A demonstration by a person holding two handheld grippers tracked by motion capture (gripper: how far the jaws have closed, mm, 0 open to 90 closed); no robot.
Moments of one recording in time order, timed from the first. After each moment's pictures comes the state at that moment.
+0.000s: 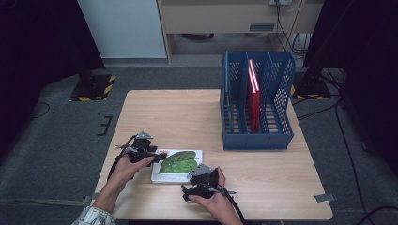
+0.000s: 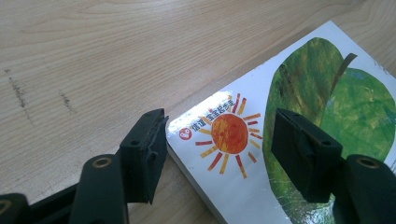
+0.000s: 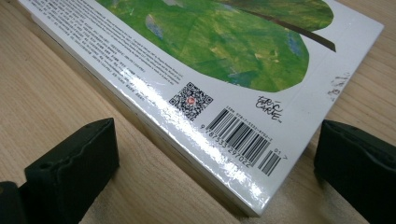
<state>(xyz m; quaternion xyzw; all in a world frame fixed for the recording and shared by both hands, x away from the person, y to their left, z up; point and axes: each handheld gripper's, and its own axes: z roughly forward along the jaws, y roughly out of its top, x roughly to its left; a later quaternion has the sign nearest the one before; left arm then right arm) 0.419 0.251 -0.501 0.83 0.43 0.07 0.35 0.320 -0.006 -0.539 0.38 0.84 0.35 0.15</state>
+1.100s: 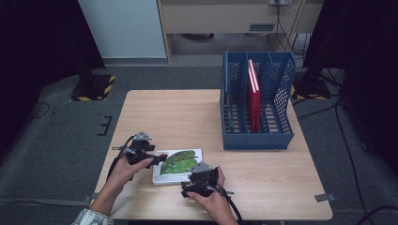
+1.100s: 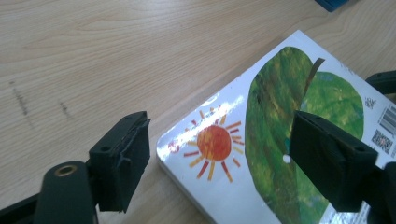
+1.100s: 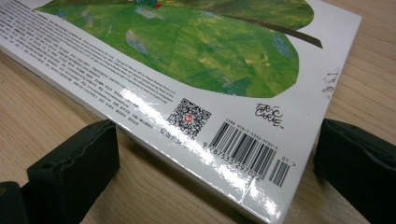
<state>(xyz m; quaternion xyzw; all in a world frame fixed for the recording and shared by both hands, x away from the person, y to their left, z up) 0.403 0.255 -0.491 0.82 0.42 0.08 0.37 0.325 -0.001 -0.539 0.41 0.83 0.34 0.16</state>
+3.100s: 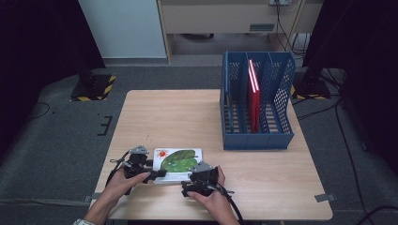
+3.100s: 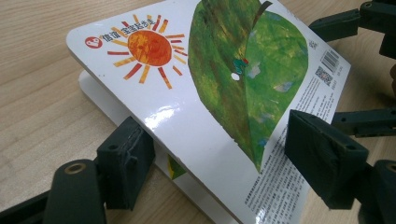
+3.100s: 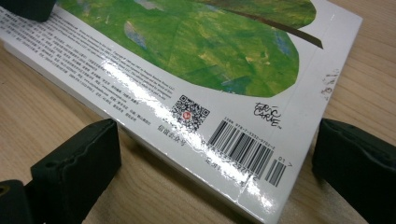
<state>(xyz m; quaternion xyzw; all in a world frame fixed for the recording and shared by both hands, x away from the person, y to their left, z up) 0.374 0.260 -0.515 0.83 0.40 0.00 0.39 0.327 -0.004 -0.538 0.41 0.83 0.35 0.16</state>
